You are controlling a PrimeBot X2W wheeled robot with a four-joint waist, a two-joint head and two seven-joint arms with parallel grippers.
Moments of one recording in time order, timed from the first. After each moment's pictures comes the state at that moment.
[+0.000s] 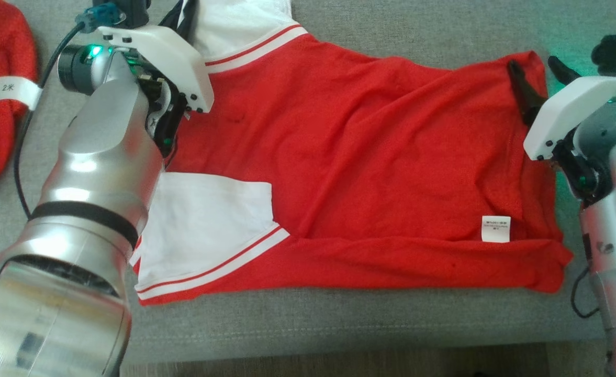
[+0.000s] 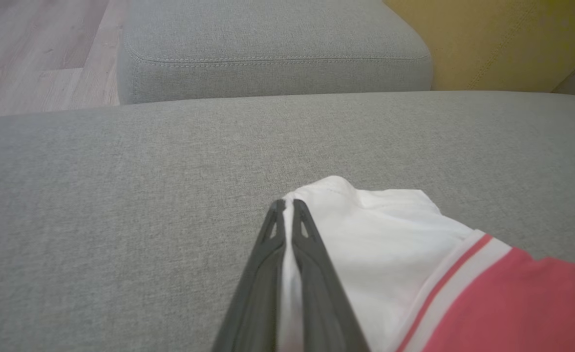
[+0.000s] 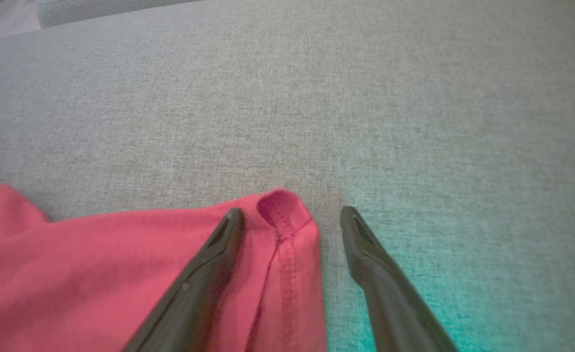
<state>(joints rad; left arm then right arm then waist) -1.16 0.05 -0.59 1.25 -0.54 -0.12 -0.22 -0.66 -0.23 0.07 0.50 0.30 0.13 0.39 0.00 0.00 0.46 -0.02</state>
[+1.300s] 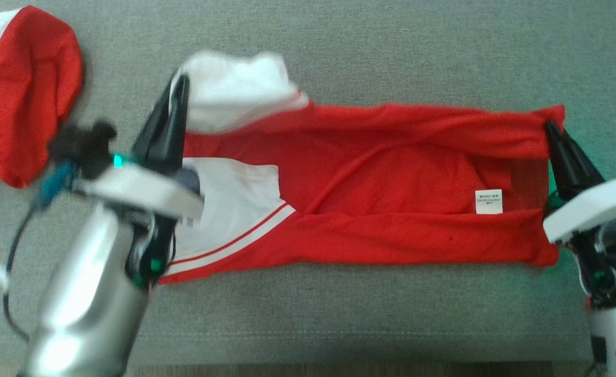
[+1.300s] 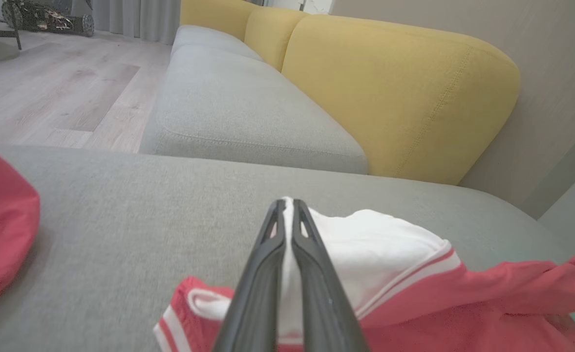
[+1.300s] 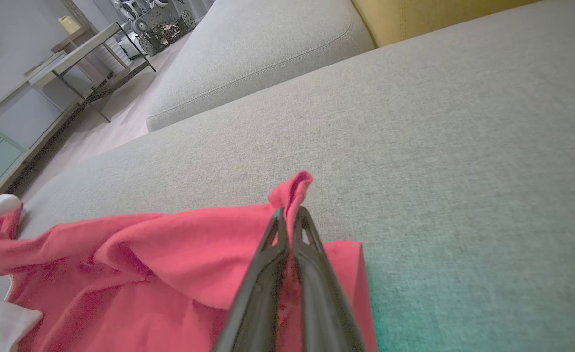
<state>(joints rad) -0.52 0.22 -0.40 0.31 -0.55 -0.07 -0.25 -0.26 -0.20 -0.04 0.10 0.55 0.13 0.28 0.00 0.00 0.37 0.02</state>
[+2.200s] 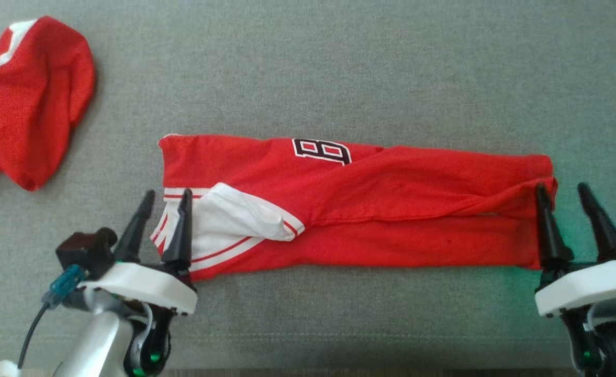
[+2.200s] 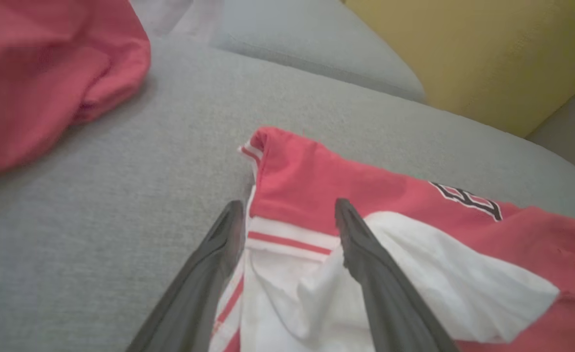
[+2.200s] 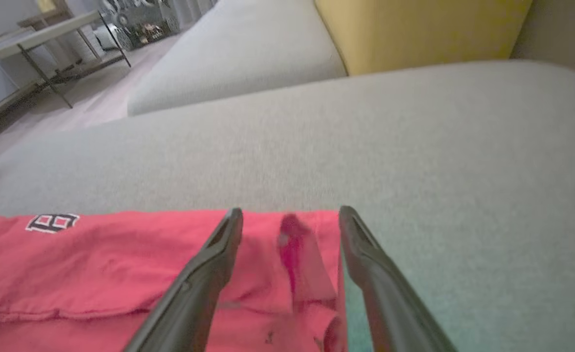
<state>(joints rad) -0.15 0.25 -0.38 0.19 -0.58 0.05 -0.24 0.04 -0.07 -0.11 -0.13 0.27 0.13 0.18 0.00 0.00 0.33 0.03</state>
